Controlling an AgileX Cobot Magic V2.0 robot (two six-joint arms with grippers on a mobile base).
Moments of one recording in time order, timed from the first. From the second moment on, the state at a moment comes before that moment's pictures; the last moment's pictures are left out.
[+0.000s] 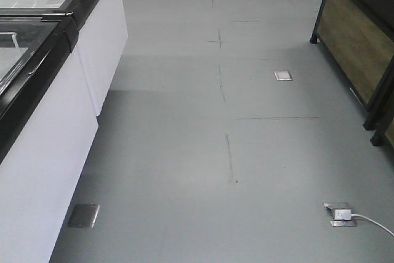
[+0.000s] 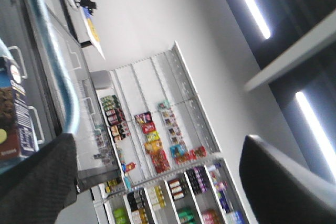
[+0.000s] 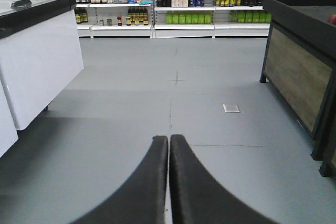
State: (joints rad) left arm 0.33 0.95 -0.60 -0.71 -0.51 -0.65; right arm 0.04 -0.01 0.03 -0.05 0.18 0.04
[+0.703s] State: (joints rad) left arm 0.50 1.32 -0.85 -0.56 -0.39 -0.80; right arm 0.04 -0.01 0.03 -0.05 0.18 0.04
